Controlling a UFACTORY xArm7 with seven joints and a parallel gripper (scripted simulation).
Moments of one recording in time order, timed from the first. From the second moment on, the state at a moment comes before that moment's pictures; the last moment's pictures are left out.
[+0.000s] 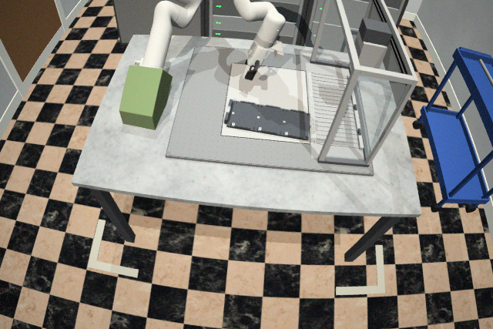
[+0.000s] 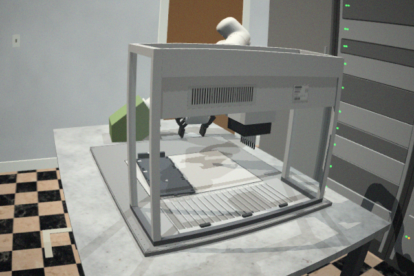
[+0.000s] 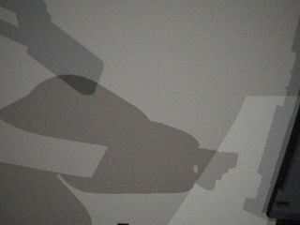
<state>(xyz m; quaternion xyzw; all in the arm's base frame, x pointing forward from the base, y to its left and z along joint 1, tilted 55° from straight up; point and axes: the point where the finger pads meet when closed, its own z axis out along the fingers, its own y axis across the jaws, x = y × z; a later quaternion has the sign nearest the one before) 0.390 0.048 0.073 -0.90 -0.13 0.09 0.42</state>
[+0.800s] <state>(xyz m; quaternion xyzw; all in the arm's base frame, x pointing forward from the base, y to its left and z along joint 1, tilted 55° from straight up) 0.438 0.035 0.060 -0.81 -0.38 -0.11 0.43</state>
